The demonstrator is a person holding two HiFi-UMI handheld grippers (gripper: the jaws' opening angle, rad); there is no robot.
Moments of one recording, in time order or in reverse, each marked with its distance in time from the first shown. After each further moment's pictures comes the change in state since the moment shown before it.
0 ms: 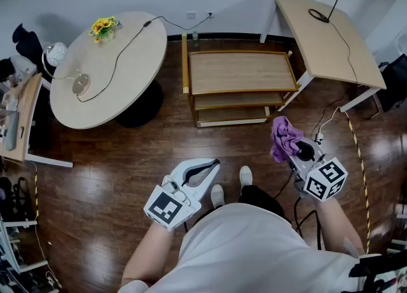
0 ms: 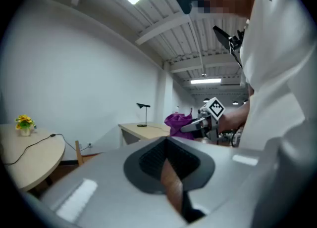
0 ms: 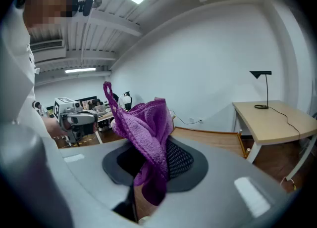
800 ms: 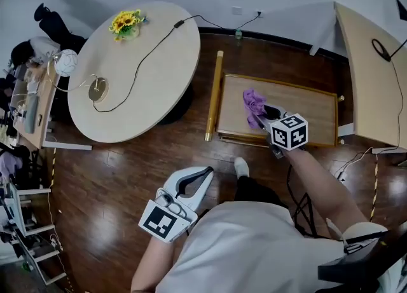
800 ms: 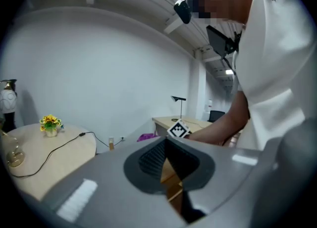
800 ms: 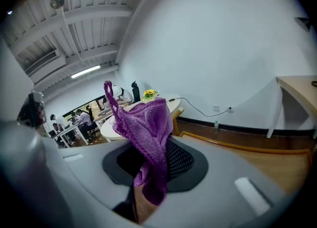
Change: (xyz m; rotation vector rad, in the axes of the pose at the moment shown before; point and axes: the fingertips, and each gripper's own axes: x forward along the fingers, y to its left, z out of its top) left arm 0.083 0.215 0.029 -0.066 0.099 0.312; right arm 0.414 -0.135 0.014 0.072 0.174 0.269
